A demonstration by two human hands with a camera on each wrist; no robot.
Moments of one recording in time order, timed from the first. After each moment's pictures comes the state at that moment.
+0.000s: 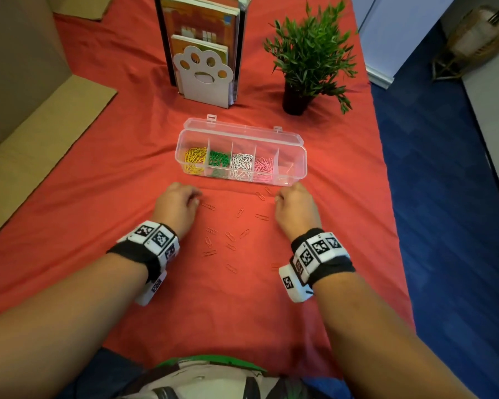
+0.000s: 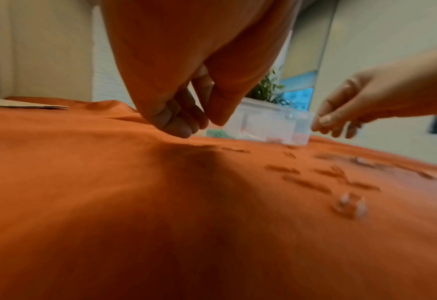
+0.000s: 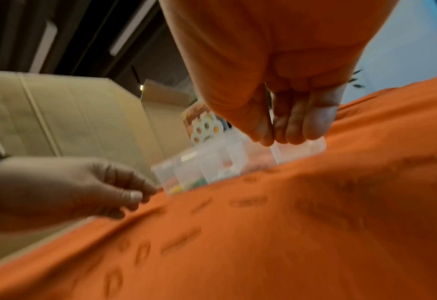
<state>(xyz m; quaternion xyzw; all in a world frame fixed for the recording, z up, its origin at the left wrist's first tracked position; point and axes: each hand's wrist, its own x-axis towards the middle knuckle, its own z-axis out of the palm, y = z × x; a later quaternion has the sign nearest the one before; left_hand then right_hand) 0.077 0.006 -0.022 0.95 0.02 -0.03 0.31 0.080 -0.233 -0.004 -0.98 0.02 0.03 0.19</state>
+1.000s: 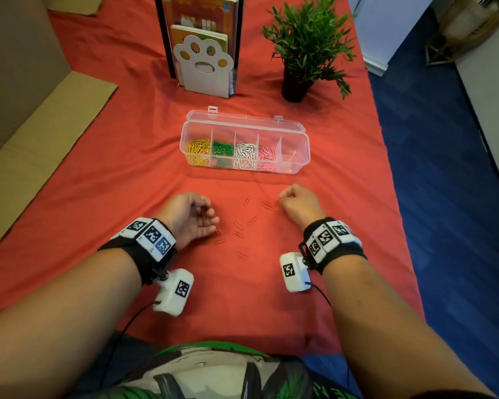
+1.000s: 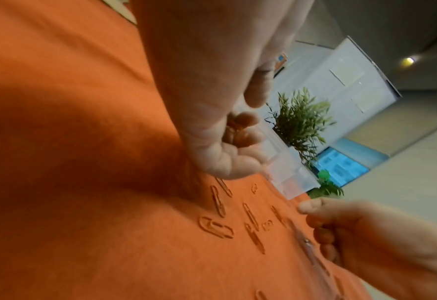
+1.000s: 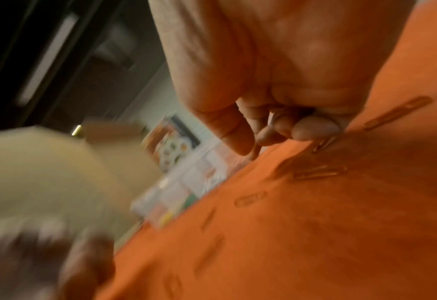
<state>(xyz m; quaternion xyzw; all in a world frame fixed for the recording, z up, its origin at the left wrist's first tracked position) 0.048 0.004 0.003 0.53 0.29 -0.33 0.73 0.065 -0.229 -0.014 -0.89 0.19 0.15 0.40</state>
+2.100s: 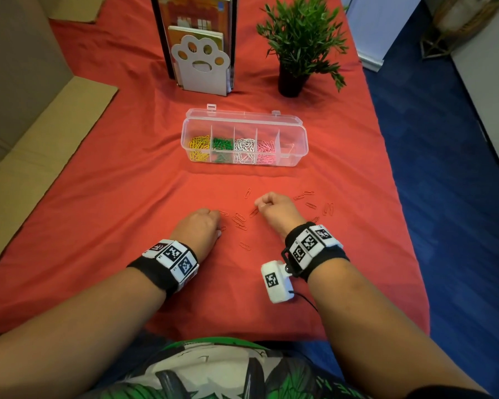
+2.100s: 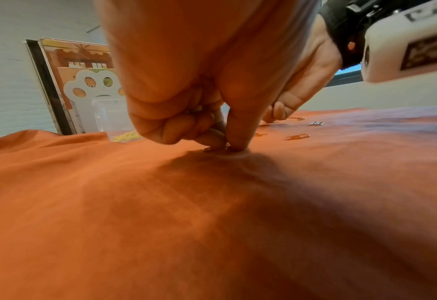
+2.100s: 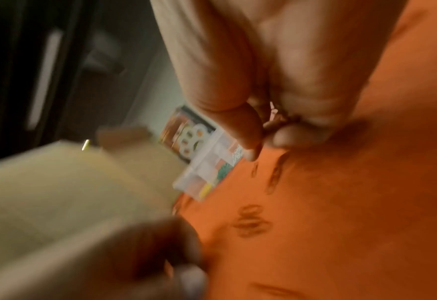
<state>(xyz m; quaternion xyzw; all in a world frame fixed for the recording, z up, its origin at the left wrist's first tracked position) 0.009 0.002 -0.029 0.96 -0.14 -0.18 0.13 0.030 -0.185 -0.019 -0.82 0.19 0.19 0.50</state>
